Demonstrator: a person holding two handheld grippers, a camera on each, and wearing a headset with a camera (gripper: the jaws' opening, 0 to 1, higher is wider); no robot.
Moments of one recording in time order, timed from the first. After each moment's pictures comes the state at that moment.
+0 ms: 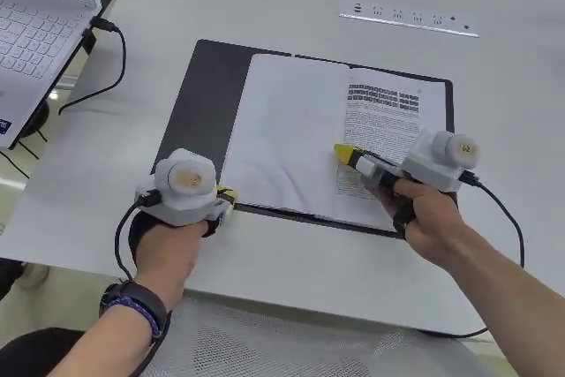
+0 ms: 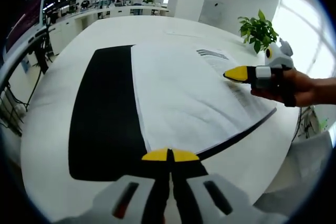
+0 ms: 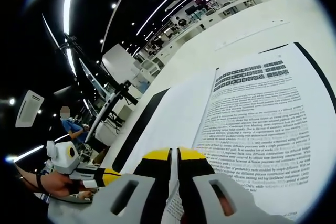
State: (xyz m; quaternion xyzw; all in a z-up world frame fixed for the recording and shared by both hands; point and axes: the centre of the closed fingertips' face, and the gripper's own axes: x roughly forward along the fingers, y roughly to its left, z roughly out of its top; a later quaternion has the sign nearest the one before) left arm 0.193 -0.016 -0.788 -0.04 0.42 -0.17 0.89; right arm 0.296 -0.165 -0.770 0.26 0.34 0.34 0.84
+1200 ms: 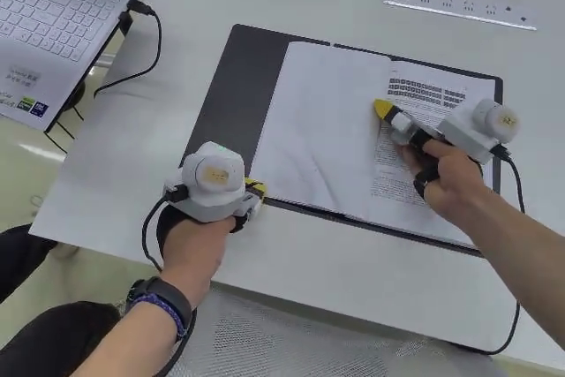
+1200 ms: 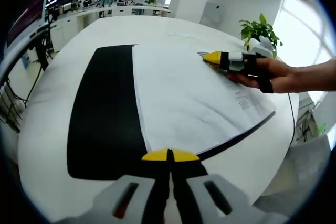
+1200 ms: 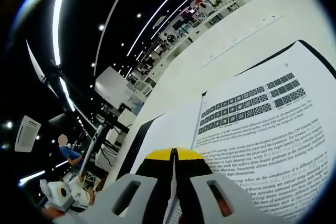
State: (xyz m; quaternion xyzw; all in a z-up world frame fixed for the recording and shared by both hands) left arm 0.198 -0.014 -0.793 -0.05 0.42 -0.17 0.89; right arm 0.375 -0.157 -0.766 0.35 0.29 0.27 0.85
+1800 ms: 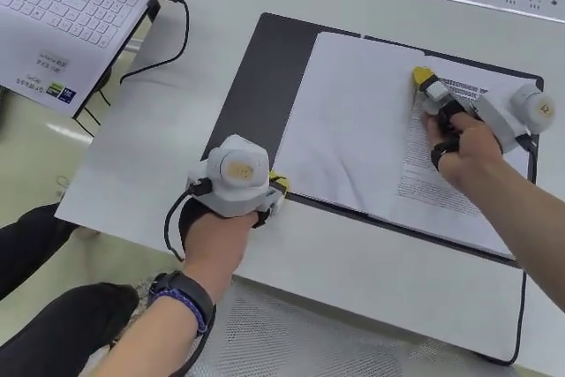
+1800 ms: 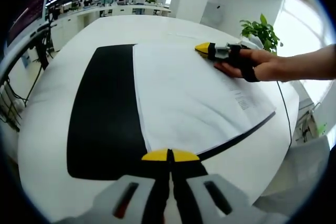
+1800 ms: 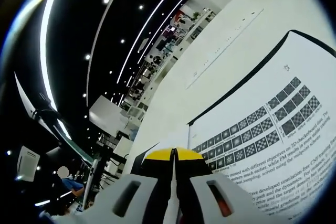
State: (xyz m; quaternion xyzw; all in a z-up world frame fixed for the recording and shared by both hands) left arm 0.196 -0.012 -0.792 -0.05 0.42 -0.17 0.89; right arm 0.420 -0.161 -0.756 0.41 0.25 0.21 0.85
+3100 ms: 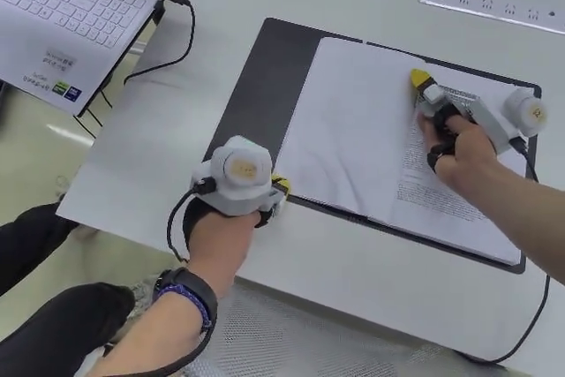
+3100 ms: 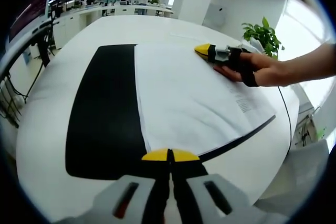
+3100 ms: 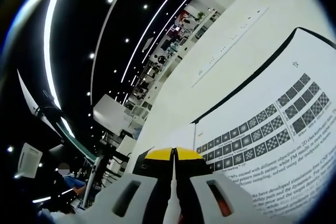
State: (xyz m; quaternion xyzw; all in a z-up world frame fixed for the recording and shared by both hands) left arm 0.197 -0.011 -0.791 -0.06 0.41 -0.16 0.89; right arm 0.423 -0.159 -0.770 0.41 0.25 0.23 0.85
